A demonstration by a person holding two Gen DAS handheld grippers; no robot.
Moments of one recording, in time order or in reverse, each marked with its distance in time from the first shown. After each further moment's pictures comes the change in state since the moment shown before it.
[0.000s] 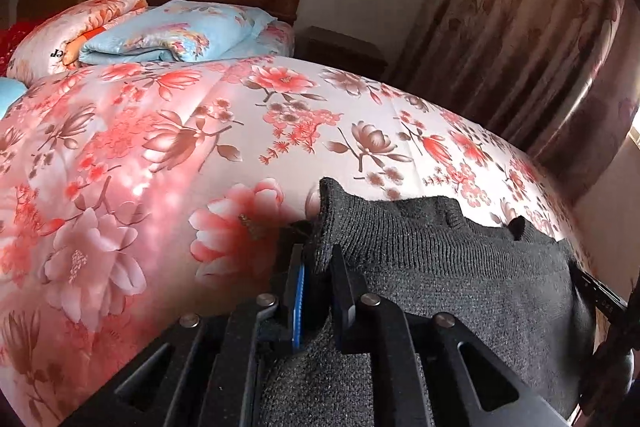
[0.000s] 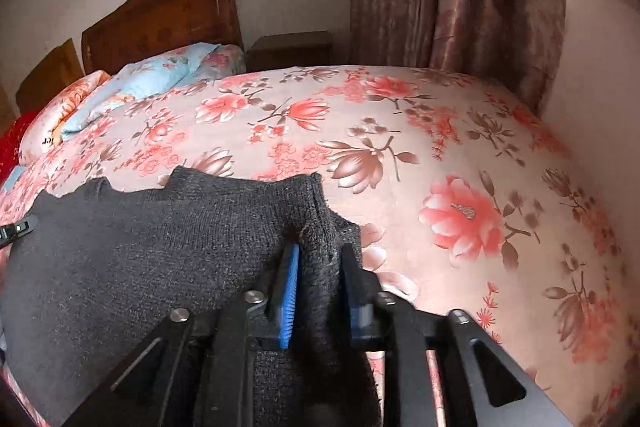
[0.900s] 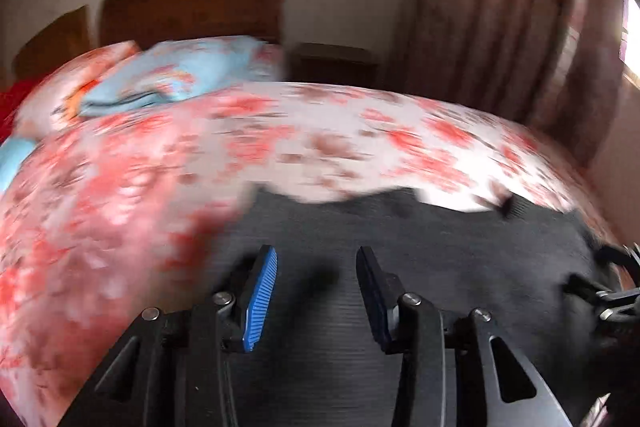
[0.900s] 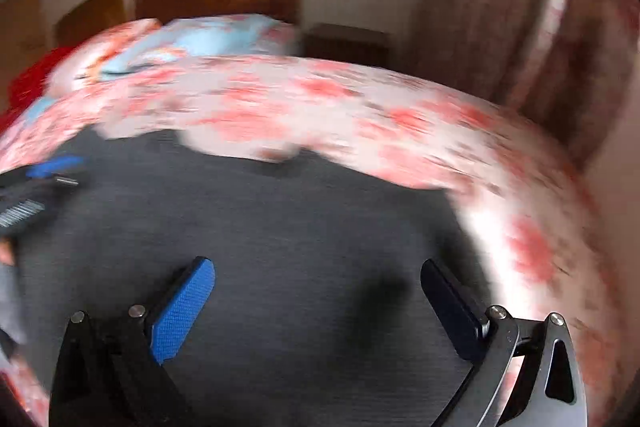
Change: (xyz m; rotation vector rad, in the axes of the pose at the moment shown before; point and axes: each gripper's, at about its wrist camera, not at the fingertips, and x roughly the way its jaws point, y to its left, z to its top) left arm -0.002 -0.050 -0.006 0.128 -0.055 0.111; right arm -0.001 0.078 -0.002 -0.214 0.054 0.012
